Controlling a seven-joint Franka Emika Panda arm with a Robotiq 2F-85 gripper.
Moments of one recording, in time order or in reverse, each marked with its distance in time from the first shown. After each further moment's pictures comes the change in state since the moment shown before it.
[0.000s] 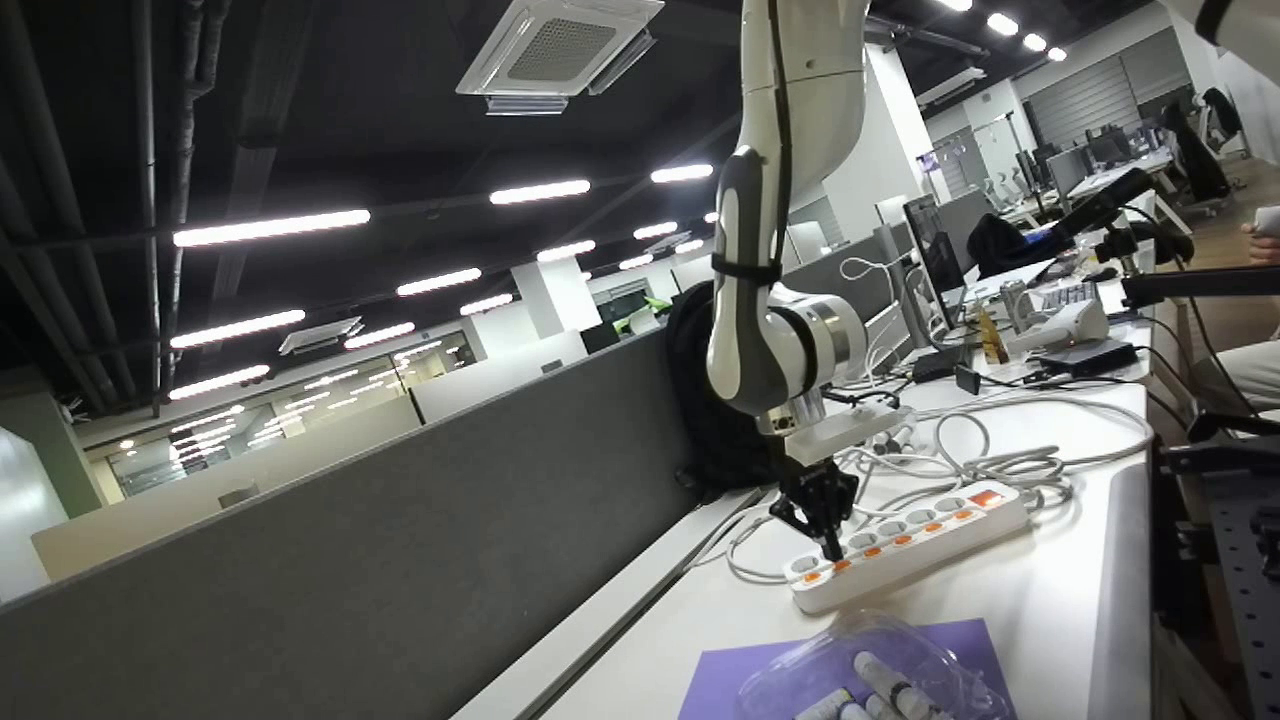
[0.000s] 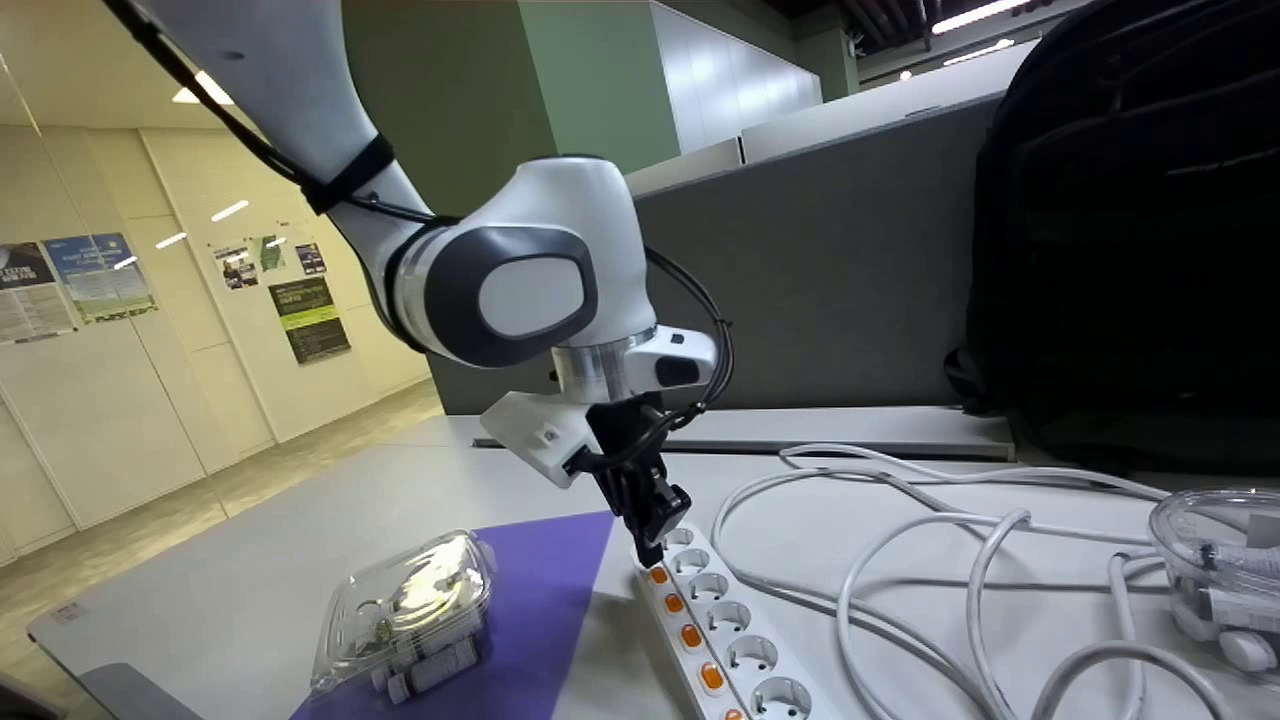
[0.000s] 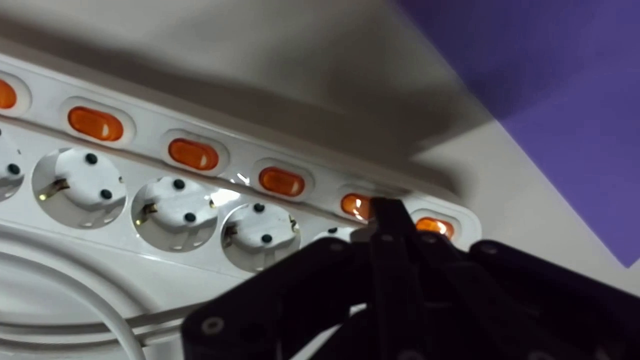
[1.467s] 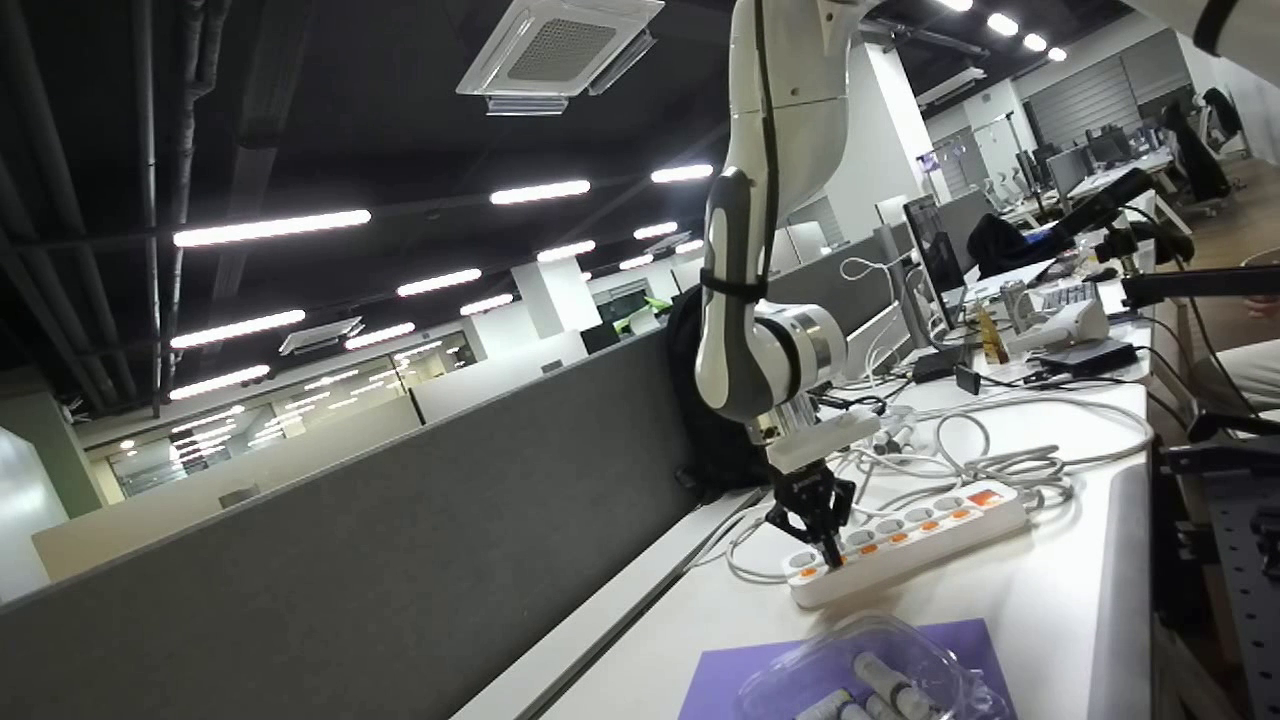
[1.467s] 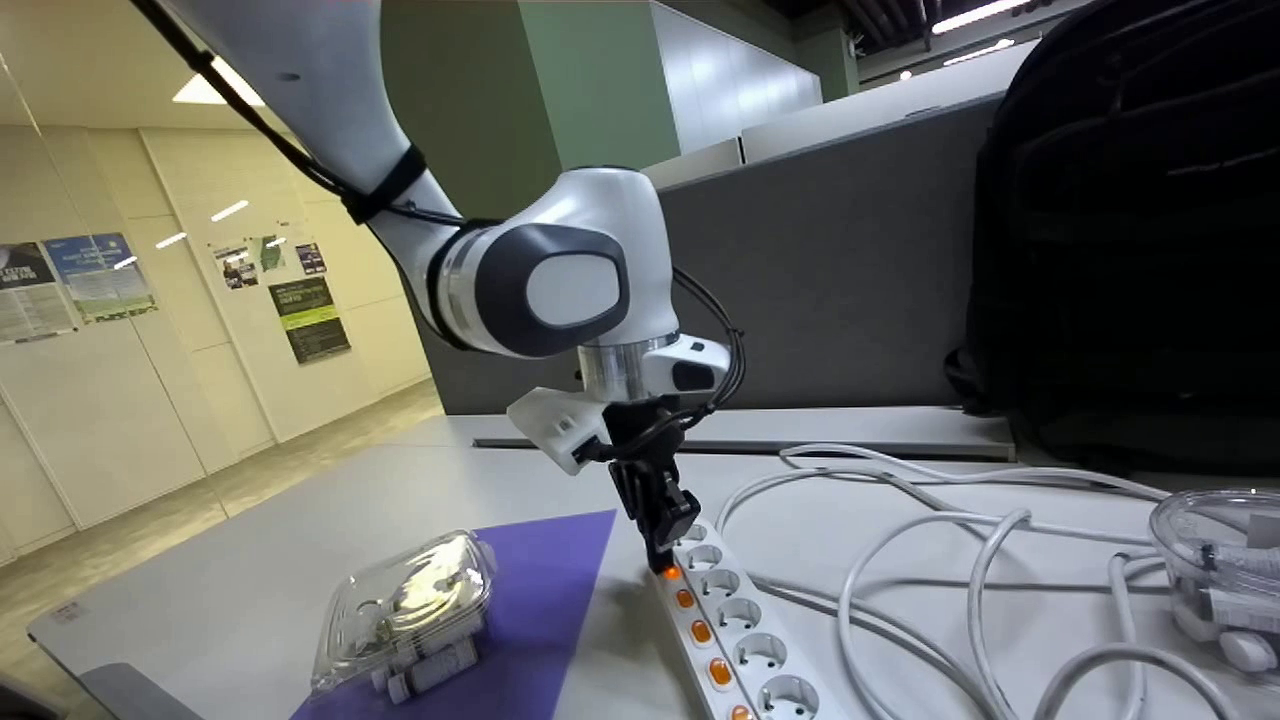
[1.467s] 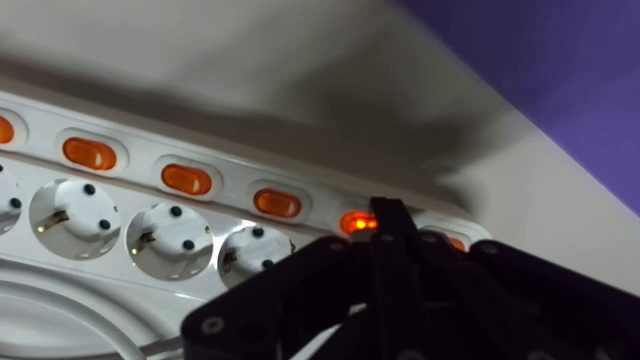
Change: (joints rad) arm 0.044 0.069 -0.057 0.110 -0.036 -0.130 0.142
